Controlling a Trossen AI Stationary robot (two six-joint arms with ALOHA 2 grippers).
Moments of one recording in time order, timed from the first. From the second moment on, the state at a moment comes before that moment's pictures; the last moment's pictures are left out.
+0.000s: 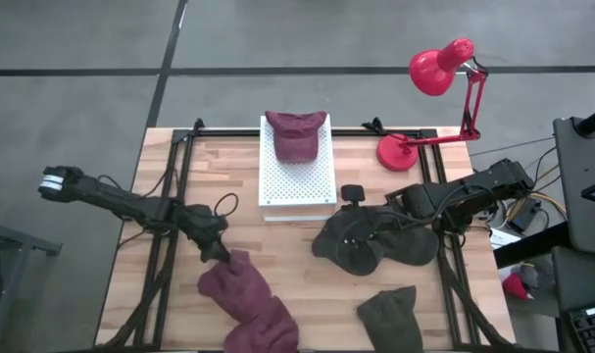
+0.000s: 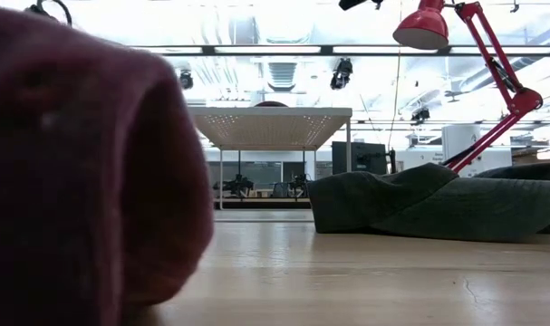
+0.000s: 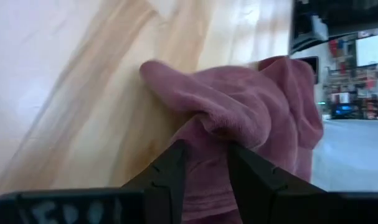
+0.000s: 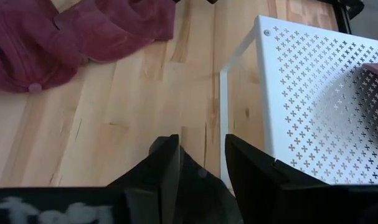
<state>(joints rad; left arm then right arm) -0.15 0.76 0.11 0.03 0.41 -0.93 0.31 1.48 1.44 -0.84 0.28 0.09</state>
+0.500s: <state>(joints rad) -0.15 0.76 0.12 0.09 0.42 -0.86 0.31 1.48 1.44 -0.84 0.28 0.09</state>
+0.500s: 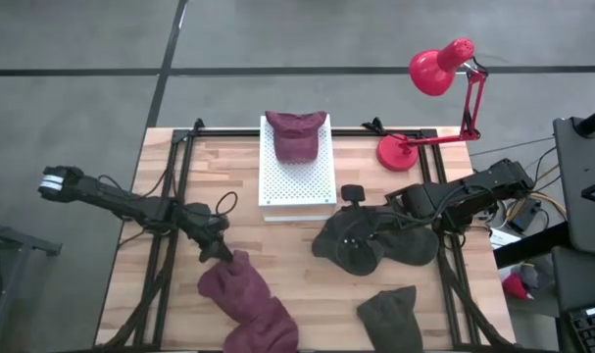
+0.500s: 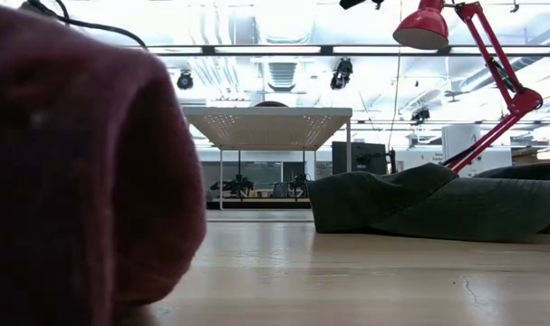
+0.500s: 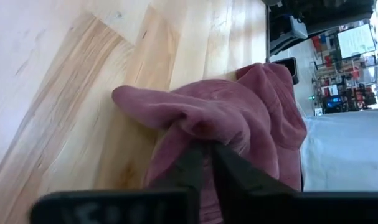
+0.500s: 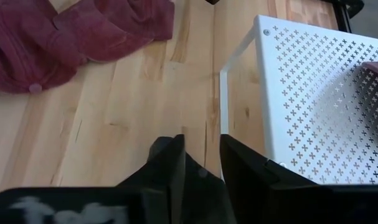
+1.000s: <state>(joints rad) -0.15 0.74 0.23 0.08 0.35 -0.75 0.31 1.48 1.44 -0.84 0.28 0.10</state>
